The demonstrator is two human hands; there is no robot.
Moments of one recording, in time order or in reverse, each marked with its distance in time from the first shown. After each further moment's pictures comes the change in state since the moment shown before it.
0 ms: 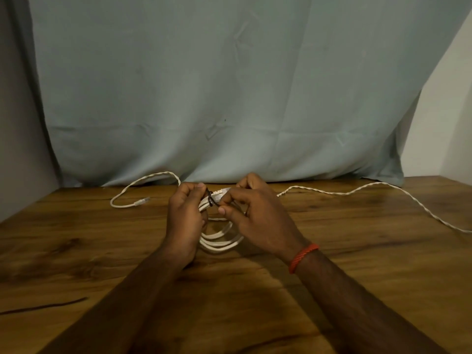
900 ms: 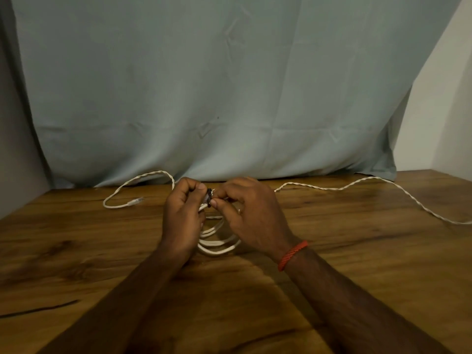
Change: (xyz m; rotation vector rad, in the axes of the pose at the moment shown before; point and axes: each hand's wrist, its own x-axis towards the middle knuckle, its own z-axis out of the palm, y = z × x) left_hand -0.010 0.000 0.001 0.080 -0.114 0.185; right_hand 0.001 -0.003 0.004 -0.049 0.135 -0.152
